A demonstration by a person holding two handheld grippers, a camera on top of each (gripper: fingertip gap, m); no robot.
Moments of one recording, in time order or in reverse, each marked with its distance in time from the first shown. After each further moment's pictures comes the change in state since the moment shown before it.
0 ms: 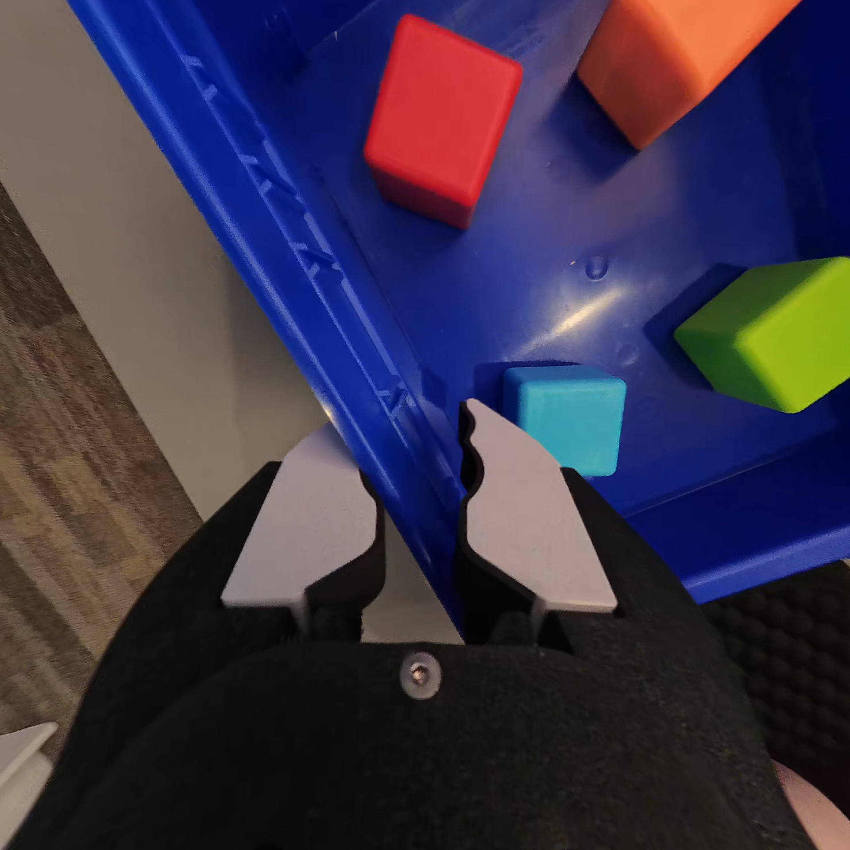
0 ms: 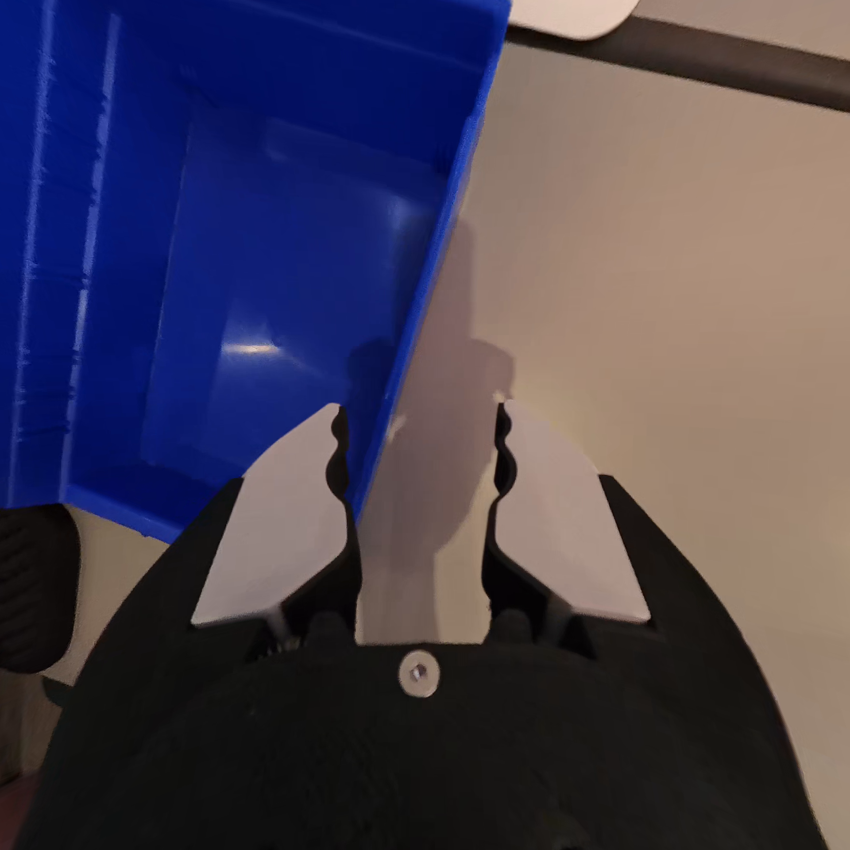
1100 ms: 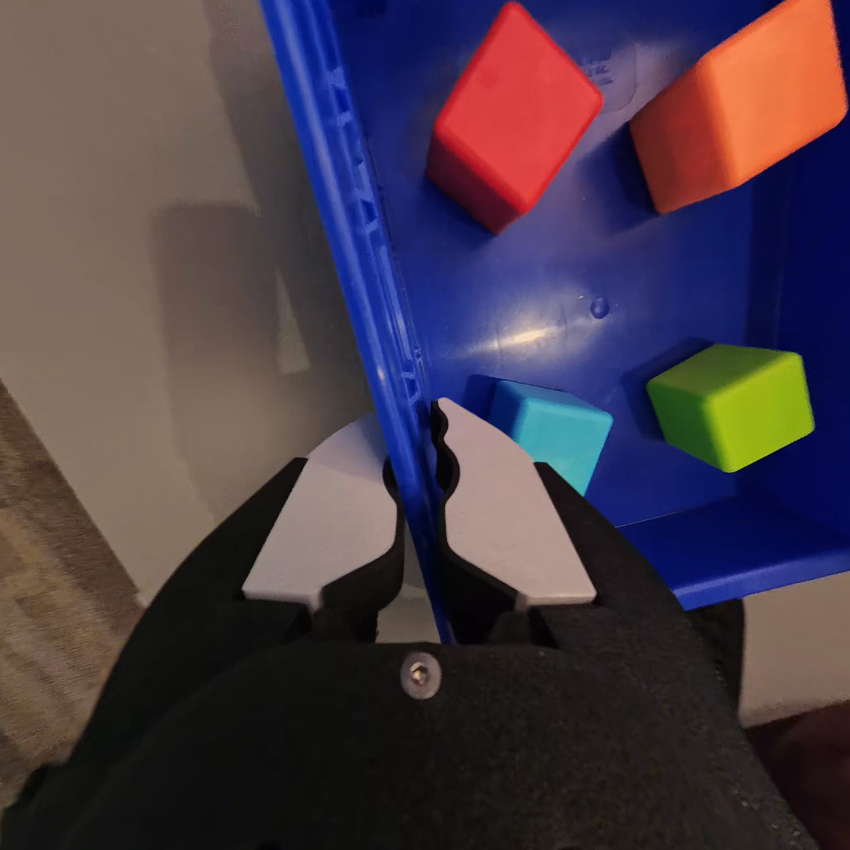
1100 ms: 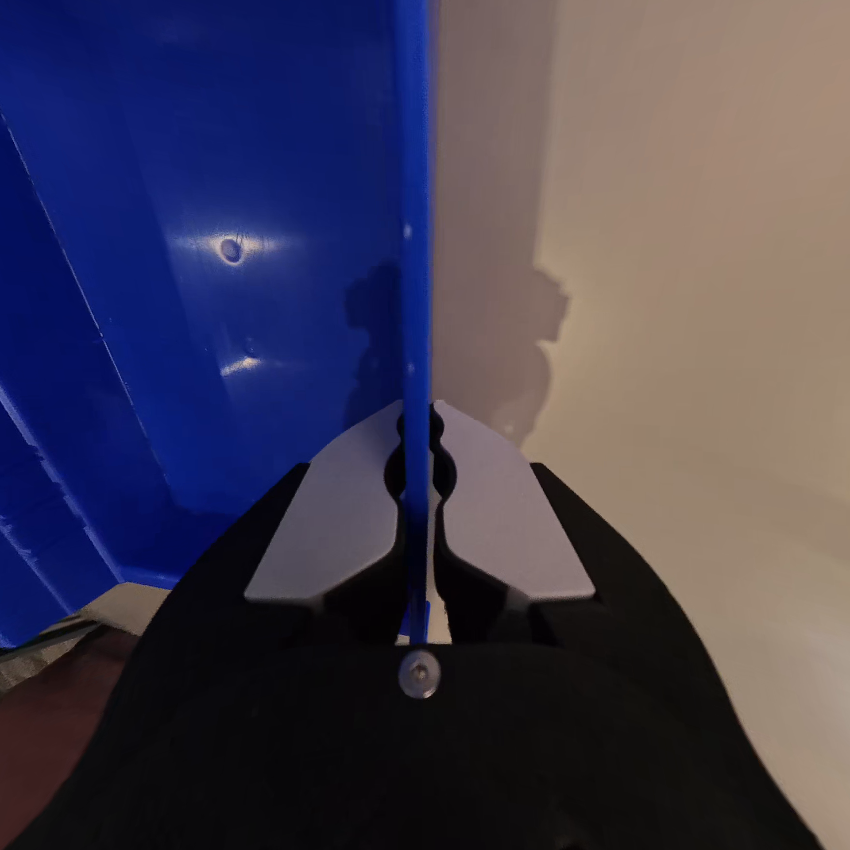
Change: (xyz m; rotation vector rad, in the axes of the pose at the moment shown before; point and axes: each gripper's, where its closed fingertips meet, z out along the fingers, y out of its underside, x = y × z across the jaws) left arm 0.024 -0.011 0.005 0.001 0.113 -0.110; right arm 0.085 0.027 0.052 -0.342 -0.041 0.029
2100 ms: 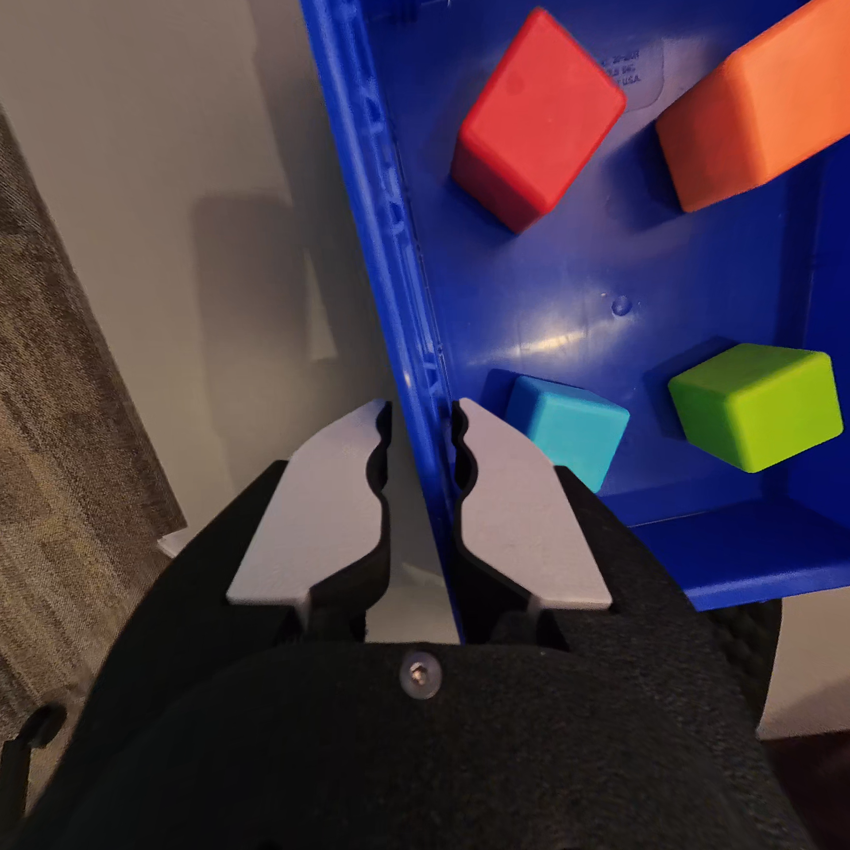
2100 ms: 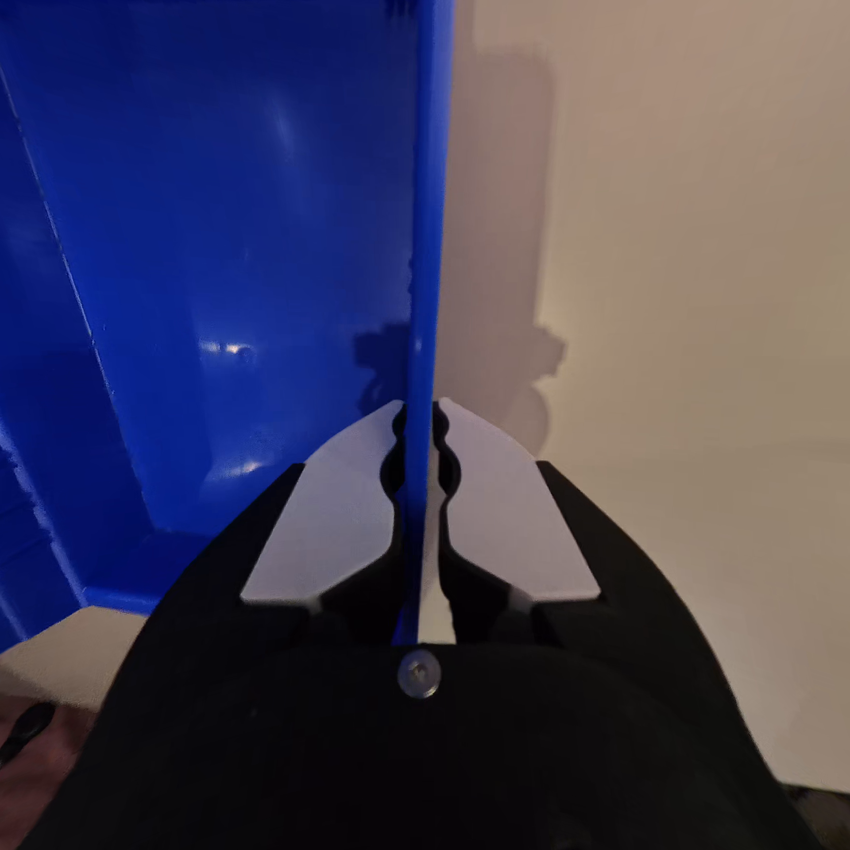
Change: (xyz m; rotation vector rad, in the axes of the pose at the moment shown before) left arm -0.023 0.024 -0.017 0.005 -0.093 -0.065; right arm 0.267 0.102 -0.057 0.129 0.063 0.289
